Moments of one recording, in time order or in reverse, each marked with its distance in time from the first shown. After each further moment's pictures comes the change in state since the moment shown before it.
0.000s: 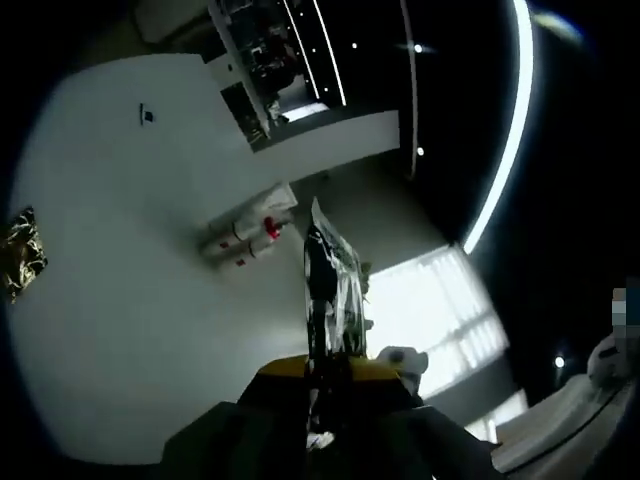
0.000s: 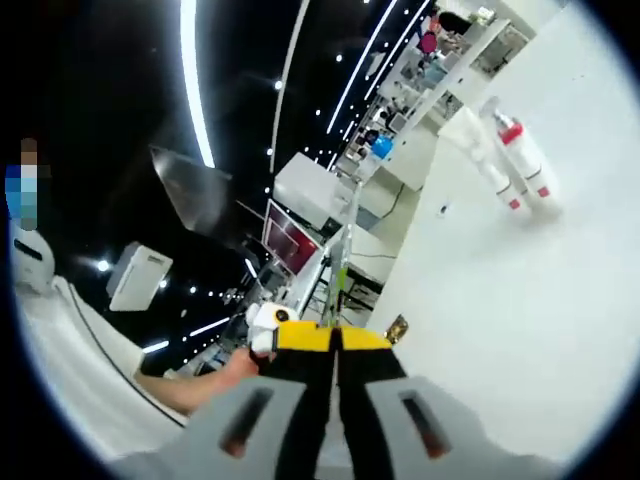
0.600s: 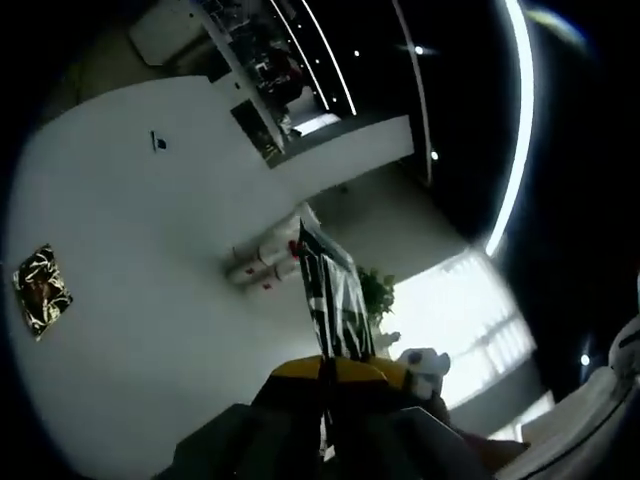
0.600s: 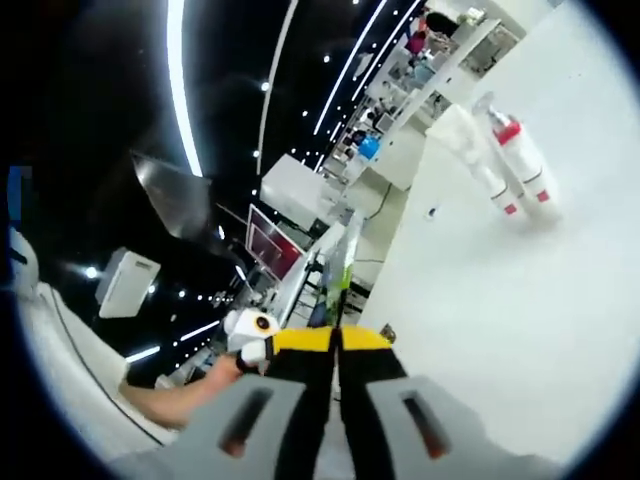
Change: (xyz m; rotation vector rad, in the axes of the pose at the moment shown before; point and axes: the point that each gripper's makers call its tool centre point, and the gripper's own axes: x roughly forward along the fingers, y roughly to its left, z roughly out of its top) left arm -0.003 0.031 0.036 0.058 -0.075 0.123; right arm 0.034 -0.021 0.015 0.003 0.013 -0.075
